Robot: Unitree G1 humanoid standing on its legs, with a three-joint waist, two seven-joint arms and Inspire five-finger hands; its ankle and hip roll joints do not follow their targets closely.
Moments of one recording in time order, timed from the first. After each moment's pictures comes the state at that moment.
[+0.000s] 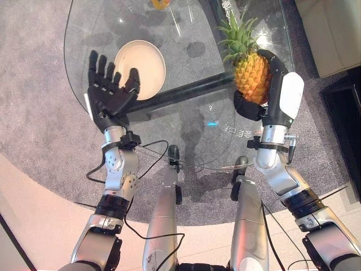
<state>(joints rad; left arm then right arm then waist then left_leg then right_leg) -0.56 0.31 -0.13 0.31 -0.73 -0.49 0.26 -0.61 -0.54 0.40 0.21 -0.31 0.02 -0.78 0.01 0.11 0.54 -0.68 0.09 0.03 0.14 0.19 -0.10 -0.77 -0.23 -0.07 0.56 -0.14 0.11</state>
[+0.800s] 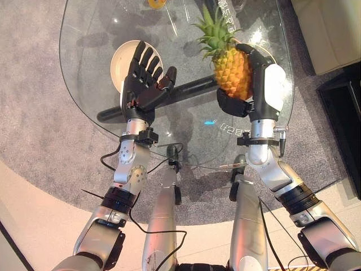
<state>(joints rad) -0.62 0.30 -0.24 0.29 -0.85 -0.34 0.10 -0.66 -0.51 0.46 0.17 -0.31 0.03 -0.69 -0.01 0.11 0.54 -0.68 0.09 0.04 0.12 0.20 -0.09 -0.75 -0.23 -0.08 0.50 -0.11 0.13</state>
